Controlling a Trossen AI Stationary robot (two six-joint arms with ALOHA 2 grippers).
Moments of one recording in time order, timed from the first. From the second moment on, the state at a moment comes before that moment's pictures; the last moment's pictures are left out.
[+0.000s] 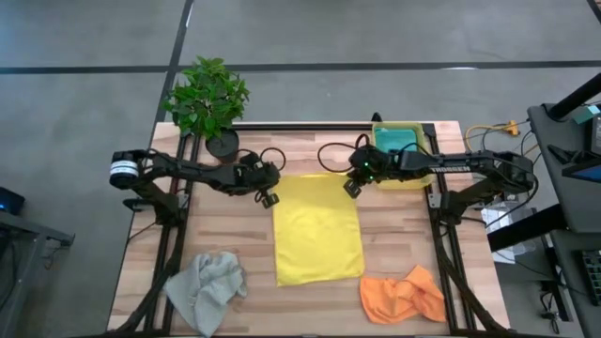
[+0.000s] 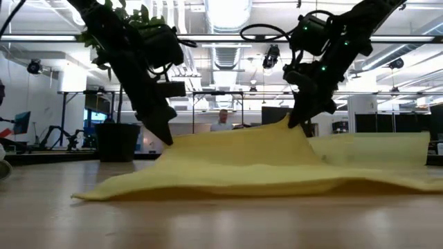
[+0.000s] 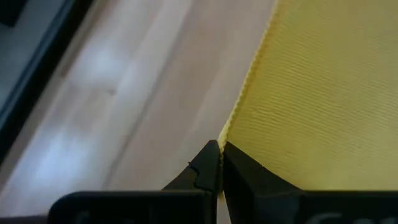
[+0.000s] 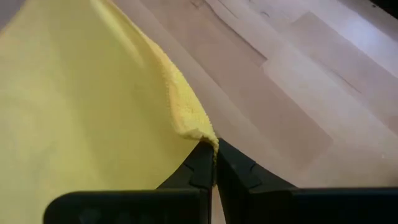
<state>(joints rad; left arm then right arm) 0.19 1.54 0.79 -0.23 -0.45 -0.11 -0.31 1.38 0.75 -0.30 0.11 0.34</state>
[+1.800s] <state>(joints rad) 0.22 0.96 0.80 -0.32 0.05 -0.44 -0.04 1.14 0.75 -0.37 -0.09 0.51</state>
